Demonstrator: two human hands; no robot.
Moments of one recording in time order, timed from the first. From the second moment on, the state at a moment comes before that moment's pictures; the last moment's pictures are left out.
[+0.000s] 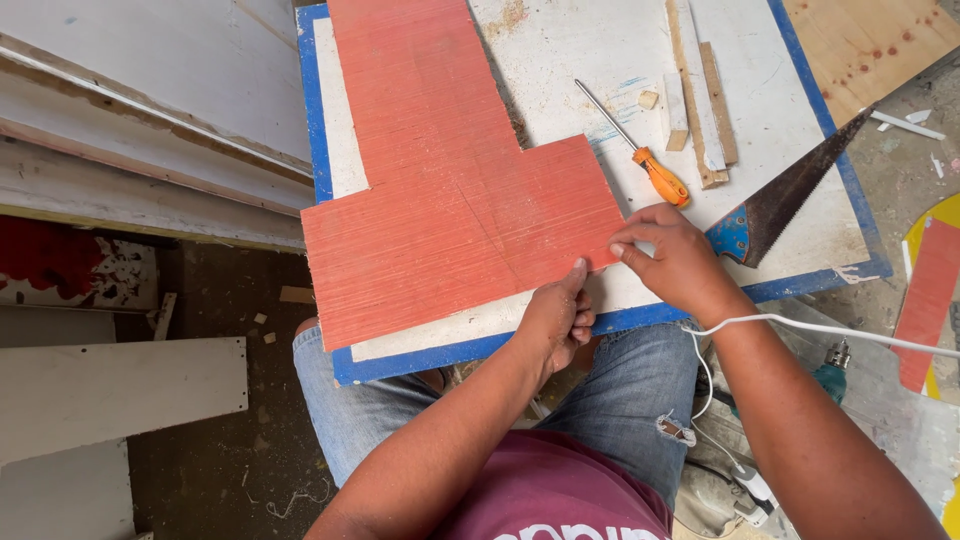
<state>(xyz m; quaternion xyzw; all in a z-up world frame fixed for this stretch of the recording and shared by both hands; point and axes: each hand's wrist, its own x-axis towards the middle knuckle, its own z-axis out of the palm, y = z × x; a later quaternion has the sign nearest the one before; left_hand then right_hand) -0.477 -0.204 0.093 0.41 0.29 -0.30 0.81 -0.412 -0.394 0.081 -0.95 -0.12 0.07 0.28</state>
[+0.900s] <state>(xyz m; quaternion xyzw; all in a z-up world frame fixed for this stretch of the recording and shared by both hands) -0.543 0.009 0.095 0.92 0.30 -0.15 0.18 -0.412 -0.390 0.074 -0.90 0.04 0.16 0.40</state>
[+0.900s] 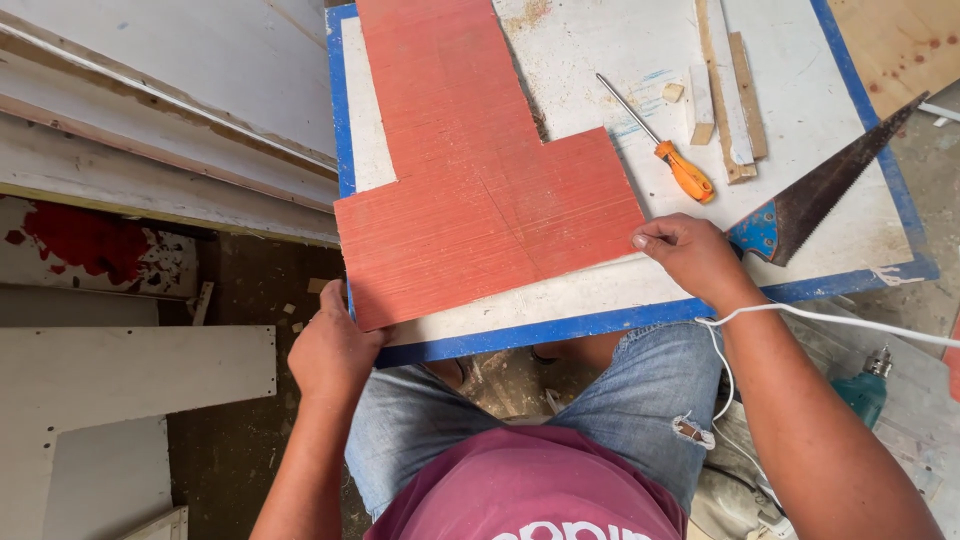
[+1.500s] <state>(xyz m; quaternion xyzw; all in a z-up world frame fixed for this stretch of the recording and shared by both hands) -0.519 0.031 0.102 0.84 0.21 -0.08 0.49 -0.407 -0.409 0.067 -0.88 0.06 0.11 0.47</state>
